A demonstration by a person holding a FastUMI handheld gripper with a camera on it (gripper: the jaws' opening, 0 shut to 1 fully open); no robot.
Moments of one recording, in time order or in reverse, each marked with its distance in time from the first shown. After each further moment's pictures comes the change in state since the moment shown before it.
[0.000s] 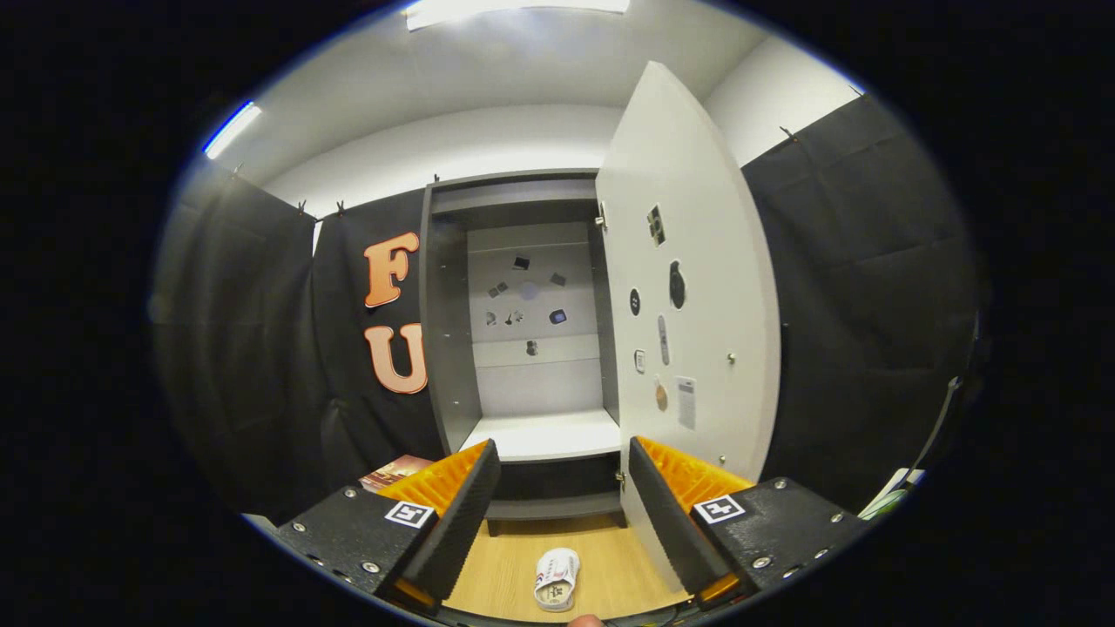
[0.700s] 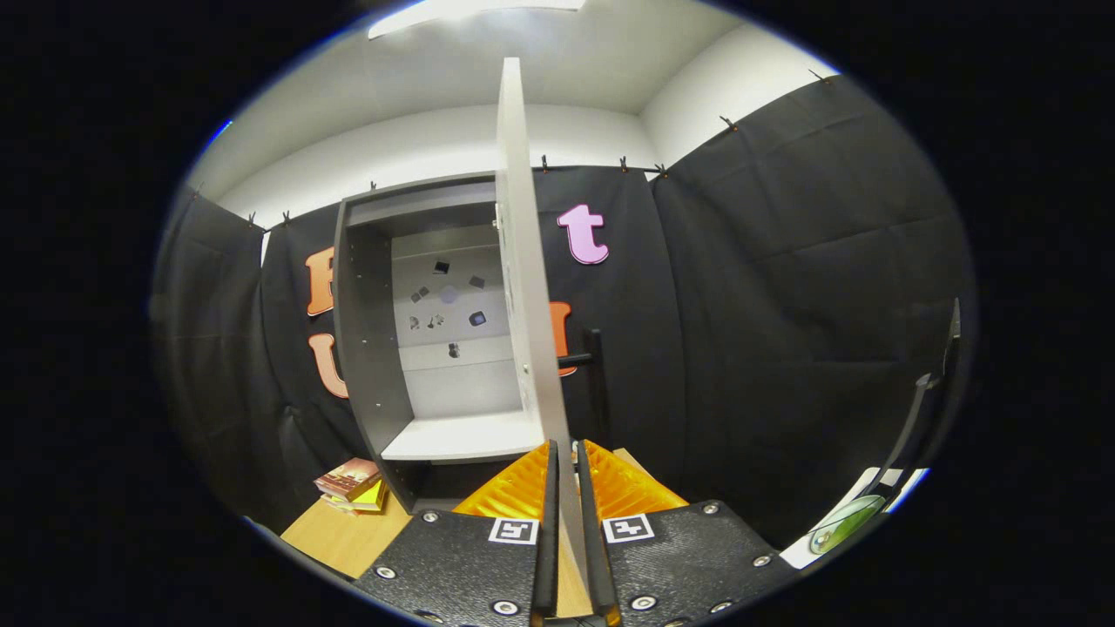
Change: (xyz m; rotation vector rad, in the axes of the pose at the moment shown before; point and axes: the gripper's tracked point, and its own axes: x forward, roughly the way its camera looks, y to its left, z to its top) arm -0.014 -0.140 0.003 0.033 -0.001 -0.151
